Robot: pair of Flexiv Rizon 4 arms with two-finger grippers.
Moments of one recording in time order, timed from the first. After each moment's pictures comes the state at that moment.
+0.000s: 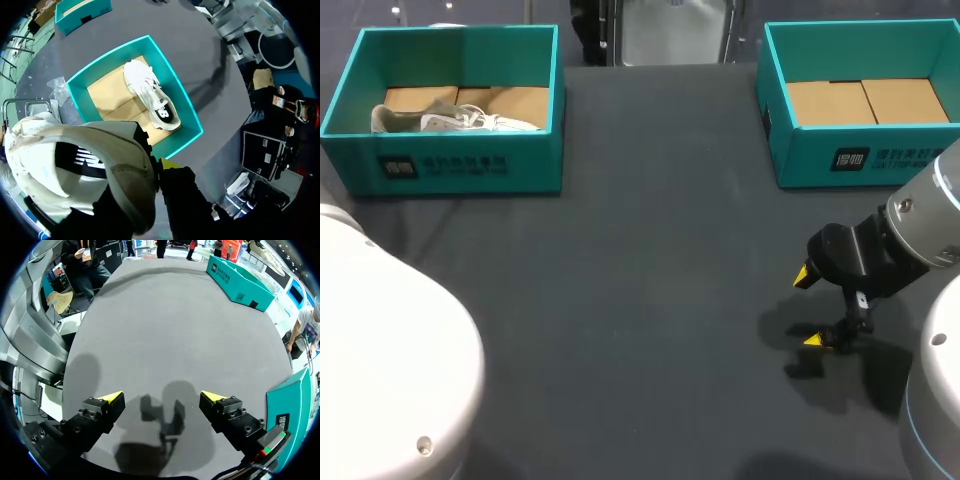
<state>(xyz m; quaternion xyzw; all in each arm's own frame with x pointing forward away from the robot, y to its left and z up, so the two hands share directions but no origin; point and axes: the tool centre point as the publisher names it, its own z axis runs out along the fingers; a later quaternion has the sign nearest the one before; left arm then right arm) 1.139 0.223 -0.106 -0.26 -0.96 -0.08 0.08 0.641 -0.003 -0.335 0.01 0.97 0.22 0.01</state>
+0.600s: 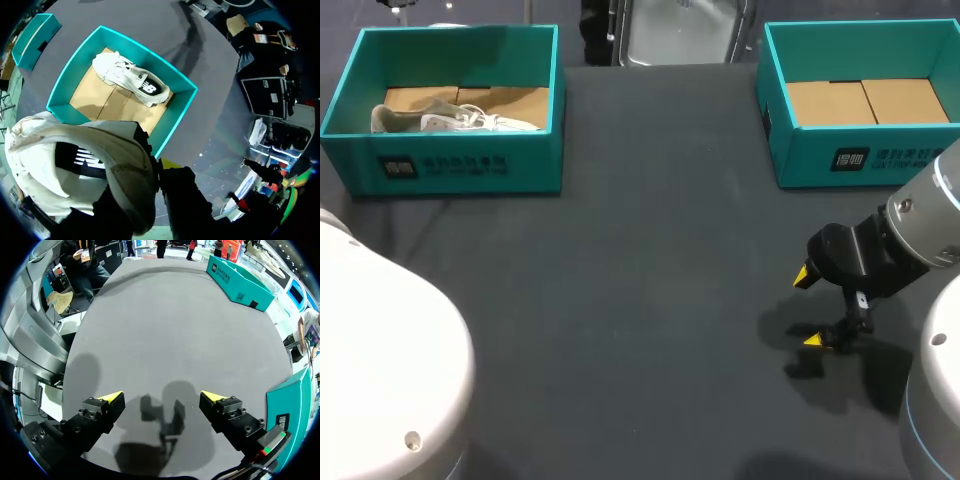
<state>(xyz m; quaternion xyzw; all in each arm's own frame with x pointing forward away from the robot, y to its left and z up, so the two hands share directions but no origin) 1.170 0.259 -0.123 -0.48 -0.87 -0.11 0.06 0.641 -0.003 -0.335 0.01 0.97 0.22 0.01</state>
